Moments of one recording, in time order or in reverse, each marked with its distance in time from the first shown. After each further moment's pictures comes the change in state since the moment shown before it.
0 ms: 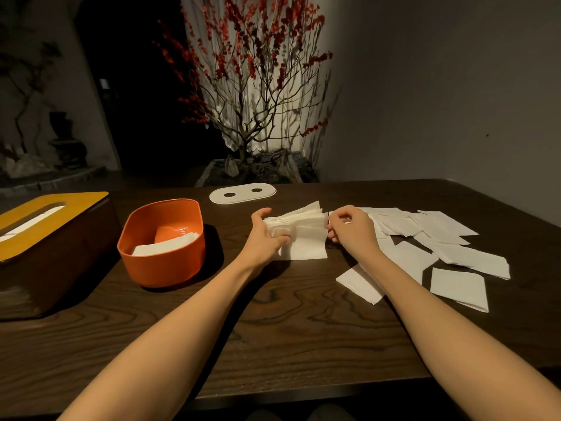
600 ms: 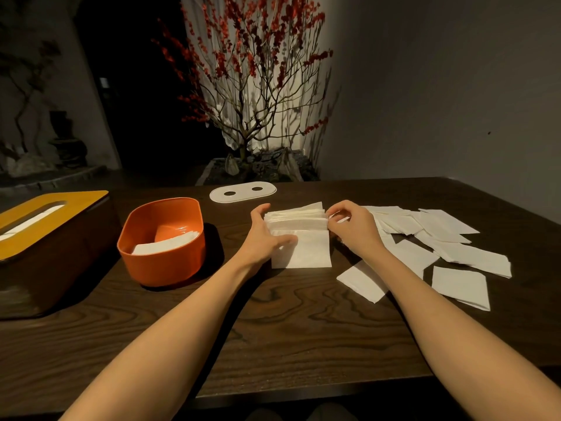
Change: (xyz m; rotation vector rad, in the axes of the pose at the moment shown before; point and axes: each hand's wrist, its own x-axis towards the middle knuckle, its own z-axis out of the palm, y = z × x) left_hand 0.000 0.001 -0.002 0.029 0.001 0.012; right_hand 0.001 -0.001 -0.007 -0.137 -0.057 -0.128
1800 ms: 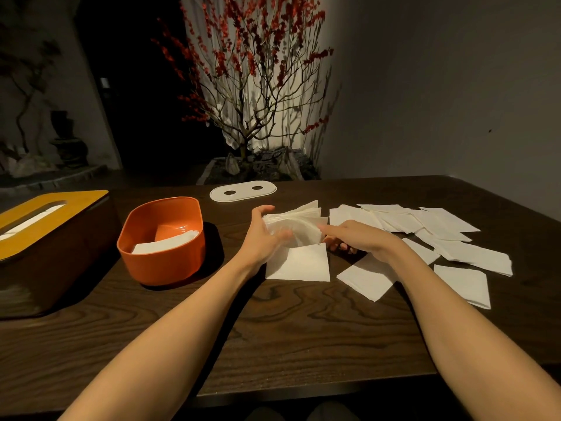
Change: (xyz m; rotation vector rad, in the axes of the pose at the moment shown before) left_hand 0.004 -0.009 0.003 -0.031 0.069 0.040; right_hand -0.002 -0.011 -0.023 -0.241 -0.632 0.226
